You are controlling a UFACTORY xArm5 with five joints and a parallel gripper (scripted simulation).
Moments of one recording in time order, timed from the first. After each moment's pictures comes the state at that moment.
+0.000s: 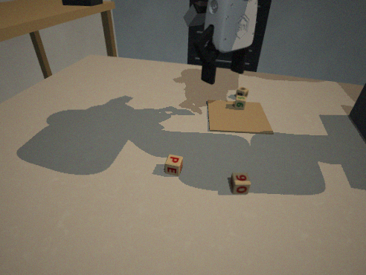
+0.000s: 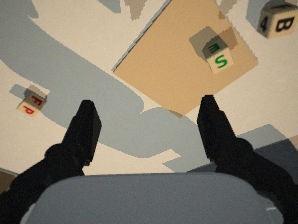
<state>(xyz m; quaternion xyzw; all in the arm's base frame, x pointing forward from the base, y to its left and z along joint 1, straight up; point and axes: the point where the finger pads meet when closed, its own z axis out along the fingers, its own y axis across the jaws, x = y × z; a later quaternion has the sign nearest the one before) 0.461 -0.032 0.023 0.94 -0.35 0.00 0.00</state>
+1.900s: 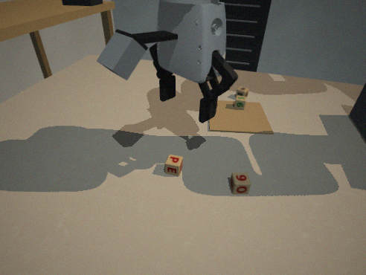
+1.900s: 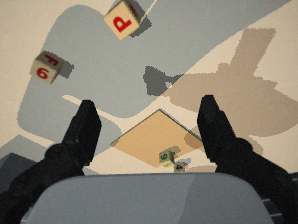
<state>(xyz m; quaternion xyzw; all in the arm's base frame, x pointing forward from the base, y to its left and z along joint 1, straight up) 0.520 0.101 0.014 0.90 0.44 0.00 0.00</state>
